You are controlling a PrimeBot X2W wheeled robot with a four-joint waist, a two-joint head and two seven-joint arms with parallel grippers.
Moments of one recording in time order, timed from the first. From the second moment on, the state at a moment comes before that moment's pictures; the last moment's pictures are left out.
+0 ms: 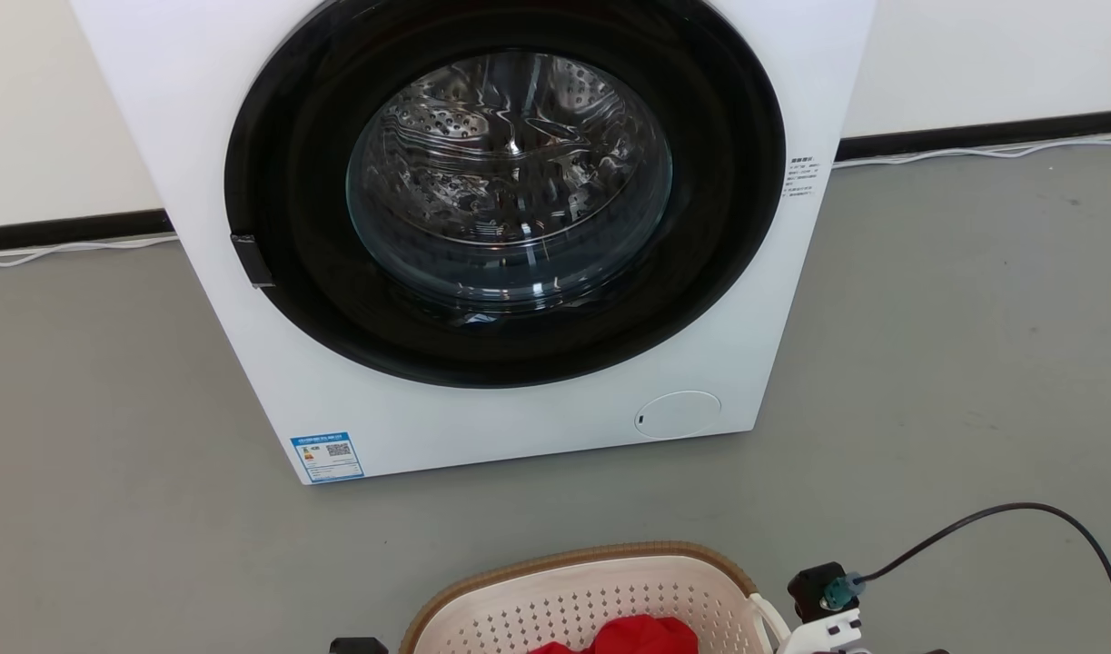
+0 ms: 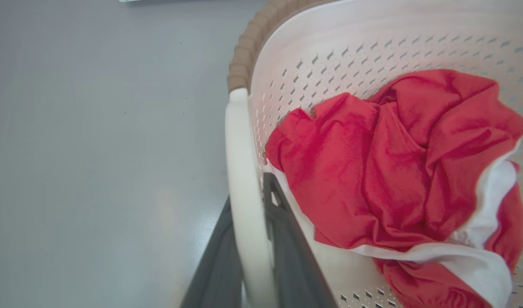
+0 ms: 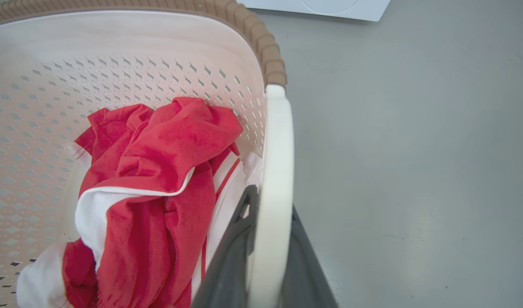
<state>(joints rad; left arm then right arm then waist) -0.34 0.06 -0.97 1.21 -1.01 0.03 -0.12 -0.43 -0.08 0.80 1.18 0.67 0.11 0.09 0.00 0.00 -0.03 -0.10</state>
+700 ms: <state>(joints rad) -0.34 0.06 -1.02 1.23 -1.06 0.03 -0.13 -0.43 -0.08 0.84 1.18 0.71 0.11 0.08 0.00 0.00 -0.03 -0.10</state>
